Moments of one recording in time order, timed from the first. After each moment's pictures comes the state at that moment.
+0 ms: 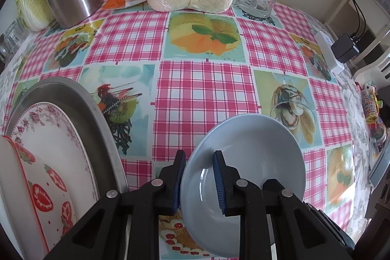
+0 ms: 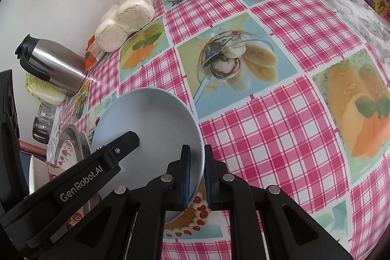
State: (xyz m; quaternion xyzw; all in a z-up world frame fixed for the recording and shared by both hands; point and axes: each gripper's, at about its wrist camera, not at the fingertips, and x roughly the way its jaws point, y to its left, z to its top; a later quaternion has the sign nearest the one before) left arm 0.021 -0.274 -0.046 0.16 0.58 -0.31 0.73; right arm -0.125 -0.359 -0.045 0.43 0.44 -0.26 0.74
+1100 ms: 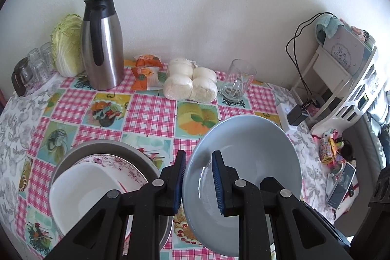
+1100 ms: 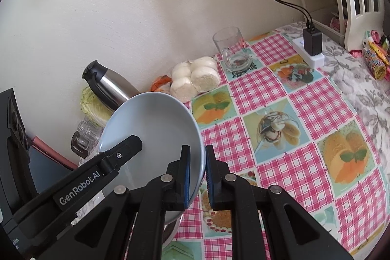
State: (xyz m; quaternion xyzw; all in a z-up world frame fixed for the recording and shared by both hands) left arm 0.023 -0.205 0.109 0.05 0.46 -0.36 0.81; right arm -0.118 -0.313 0.107 0.36 0.32 -0.24 0.84
